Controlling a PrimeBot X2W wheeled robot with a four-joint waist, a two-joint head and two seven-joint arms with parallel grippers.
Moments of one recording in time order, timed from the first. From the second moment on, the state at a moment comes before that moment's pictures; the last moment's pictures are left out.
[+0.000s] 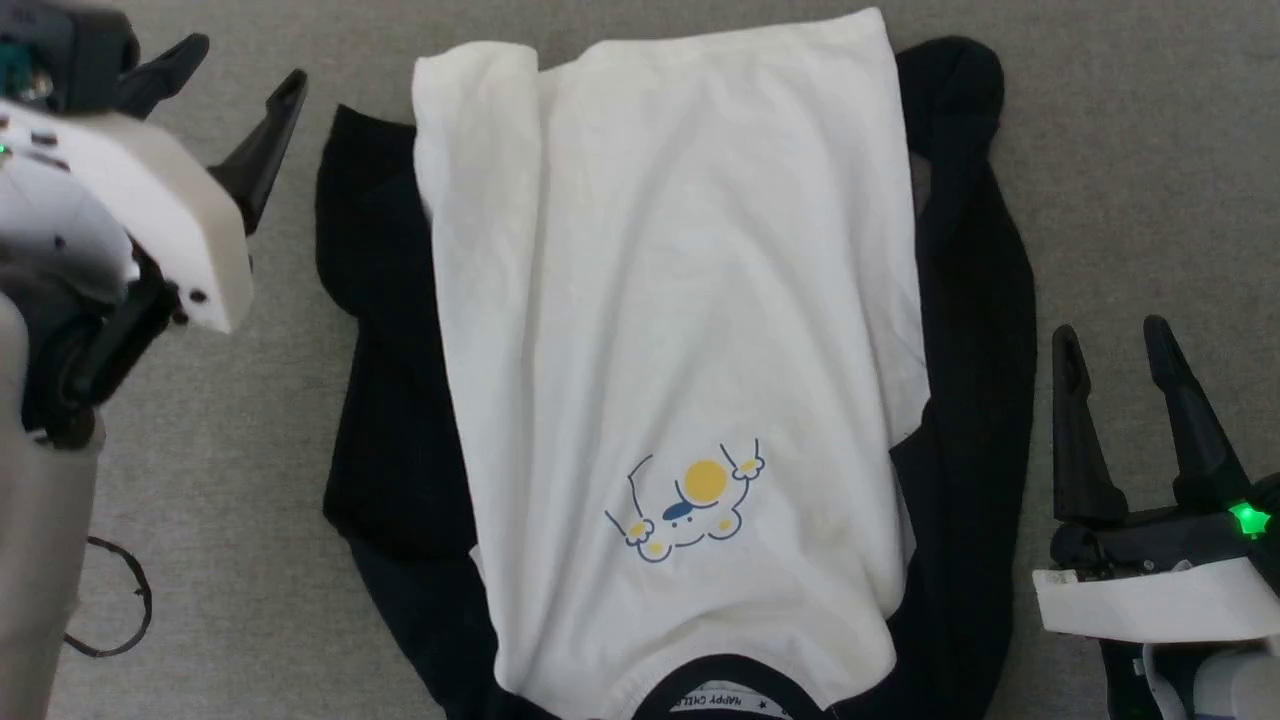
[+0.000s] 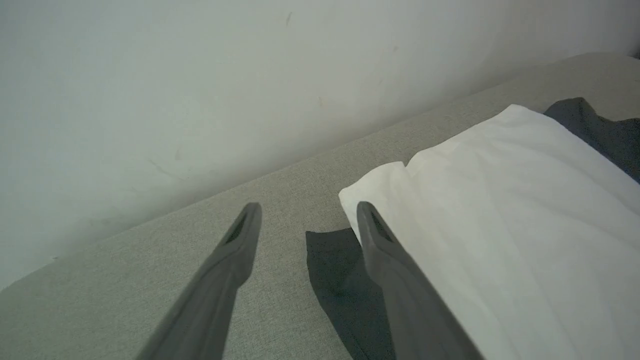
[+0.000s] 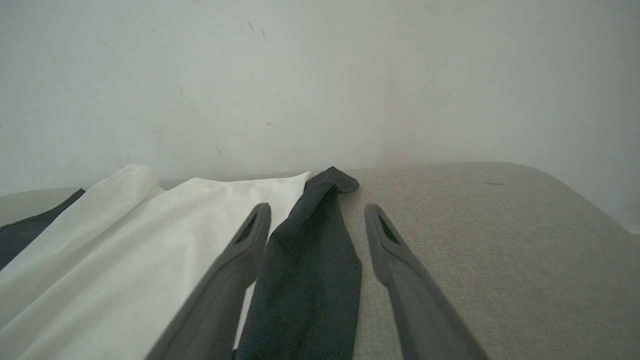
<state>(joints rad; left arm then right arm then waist) -0.66 0.57 -0.18 -0.08 -0.48 -0.11 0.55 0.01 -0.05 -0.04 -0.22 0.19 0.13 -0.21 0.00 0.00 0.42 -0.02</state>
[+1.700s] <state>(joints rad) -0.63 0.61 -0.02 0.04 -0.69 -0.08 0.58 -0.03 -0.05 -0.02 -0.14 0.23 0.13 -0.21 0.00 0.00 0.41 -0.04</state>
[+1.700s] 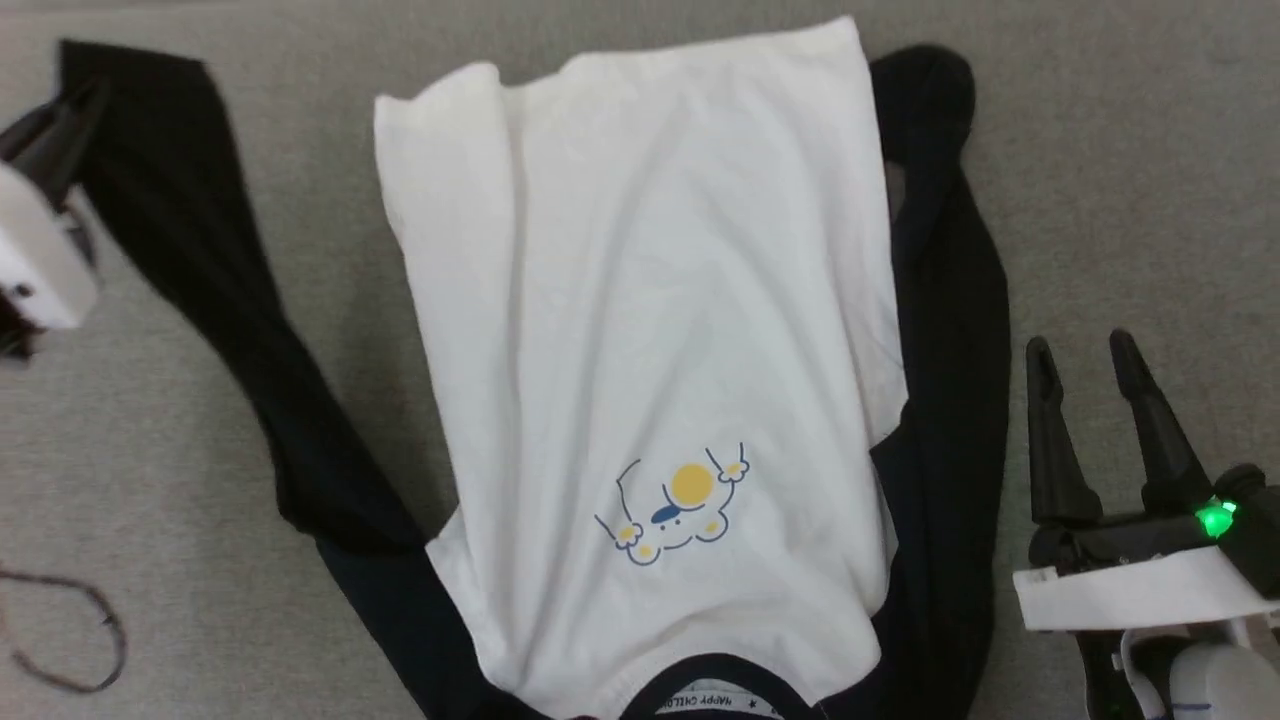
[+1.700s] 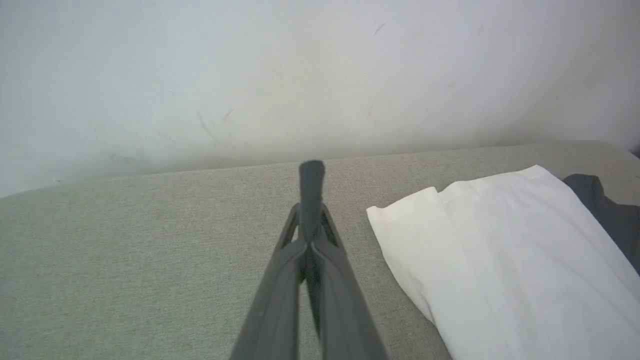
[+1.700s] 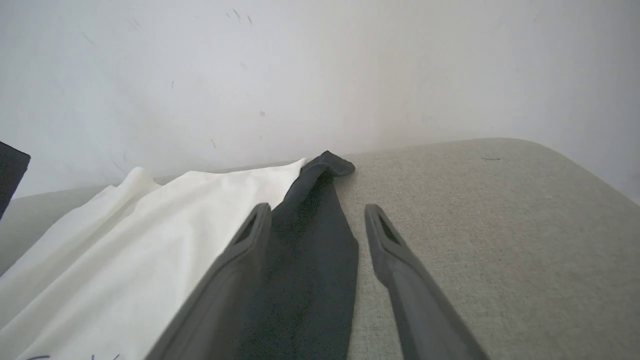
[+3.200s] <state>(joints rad) -0.31 0.51 -0.14 -0.54 -0.62 0.15 0.67 0.14 -0.05 -0.11 -0.17 0.27 0.13 -0.18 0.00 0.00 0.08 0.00</state>
